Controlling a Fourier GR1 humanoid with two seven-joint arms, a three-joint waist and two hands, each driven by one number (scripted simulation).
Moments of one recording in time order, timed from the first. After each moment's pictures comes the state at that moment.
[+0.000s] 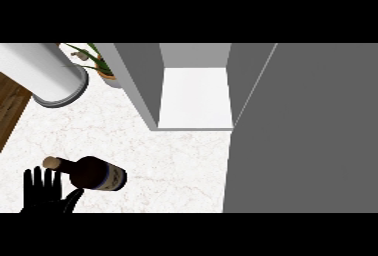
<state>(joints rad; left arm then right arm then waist) 0.27 0.00 0.21 -1.45 0.64 0.14 -0.31 0.36 -0.12 0.30 -2.49 -0.10 0.08 0.27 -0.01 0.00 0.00</state>
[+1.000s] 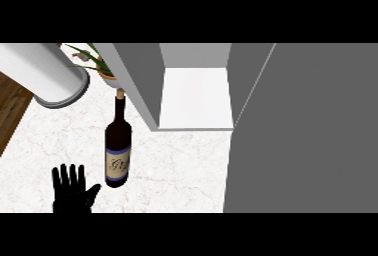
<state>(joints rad) 0.05 0.01 0.26 -0.91 0.78 -0.14 -0.60 0.38 -0.10 0.29 -2.49 -0.10 0.12 0.24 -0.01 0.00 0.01</state>
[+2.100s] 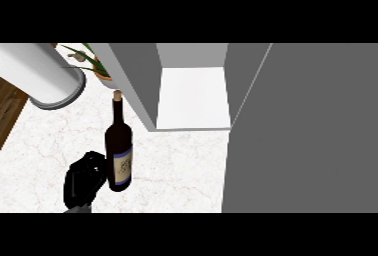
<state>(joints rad) -0.11 0.13 0.09 -0.76 0.50 -0.20 -0.79 0.39 -0.08 0.32 -2.48 -0.08 0.14 0.24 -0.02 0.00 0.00</state>
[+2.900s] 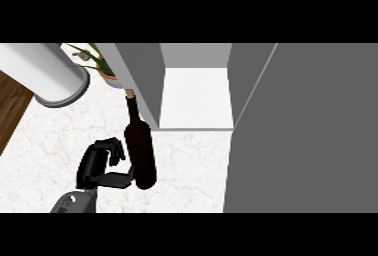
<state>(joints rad) -0.15 0.19 -0.12 -0.98 0.17 0.04 -0.60 0.42 -0.09 0.31 -2.48 -0.08 0.15 0.24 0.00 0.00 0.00</state>
